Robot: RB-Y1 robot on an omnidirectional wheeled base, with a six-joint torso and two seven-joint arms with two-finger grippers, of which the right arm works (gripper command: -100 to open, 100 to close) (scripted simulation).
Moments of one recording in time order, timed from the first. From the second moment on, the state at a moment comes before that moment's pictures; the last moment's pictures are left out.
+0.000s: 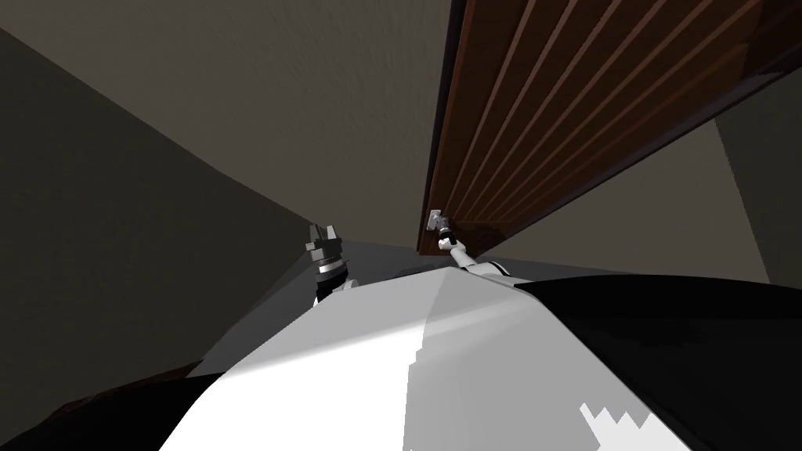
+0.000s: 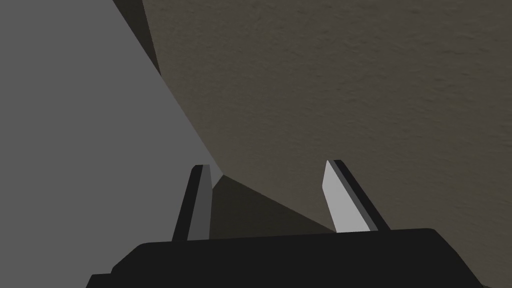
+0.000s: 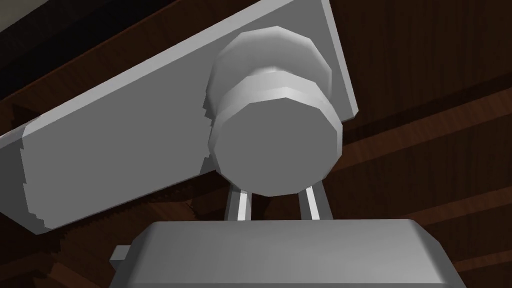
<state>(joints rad) -0.28 -0.32 -0.08 -0.79 -0.35 -0.53 -0.36</state>
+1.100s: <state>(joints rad) -0.29 -0.30 -0.07 -0.78 -0.55 -0.51 -0.63</state>
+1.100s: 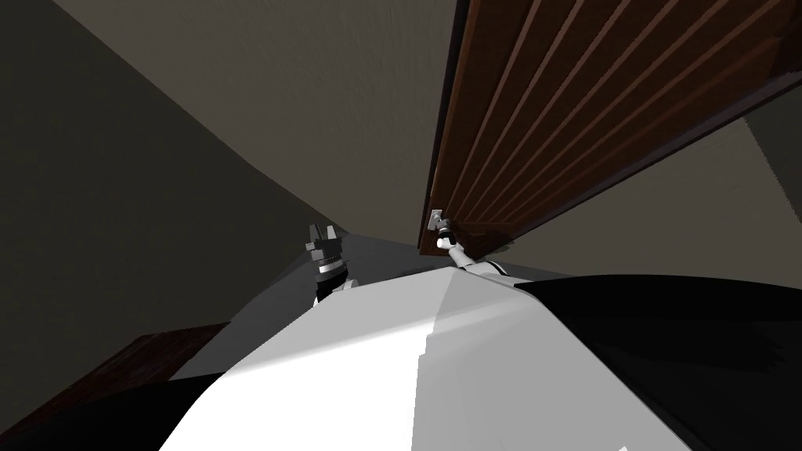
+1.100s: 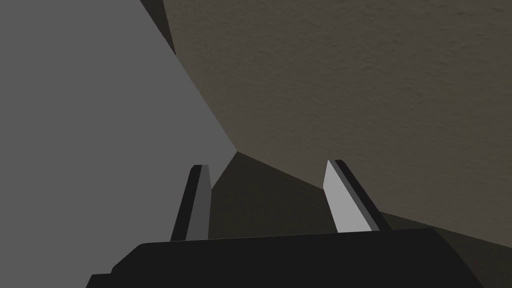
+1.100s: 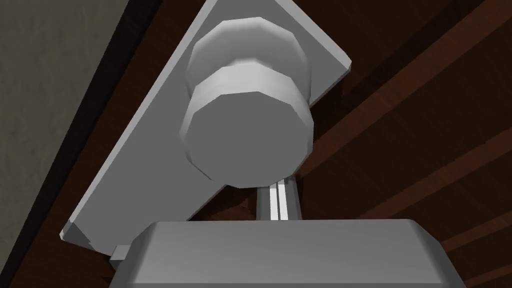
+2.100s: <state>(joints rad) -0.29 -0.21 -0.08 -0.83 -0.70 -0.50 -0.80</state>
